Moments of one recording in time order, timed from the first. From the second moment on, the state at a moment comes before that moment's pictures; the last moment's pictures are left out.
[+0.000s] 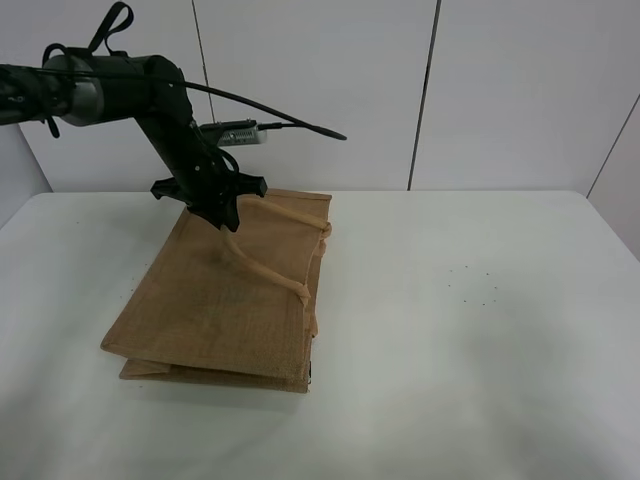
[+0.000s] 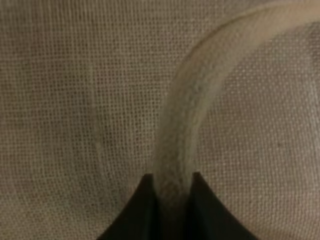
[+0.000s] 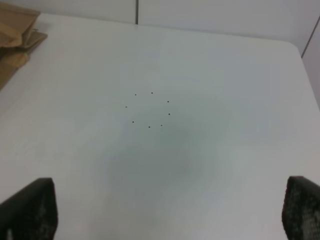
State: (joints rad) left arm -0.30 2.12 -1.76 -0.11 0.90 -0.06; right arm 0.02 0.00 -0.50 0.06 1.03 -0.09
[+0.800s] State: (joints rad) left arm -0.19 2.12 -1.92 0.11 1.08 -0.07; right arm 0.02 0.00 -0.50 0.06 1.03 -0.08
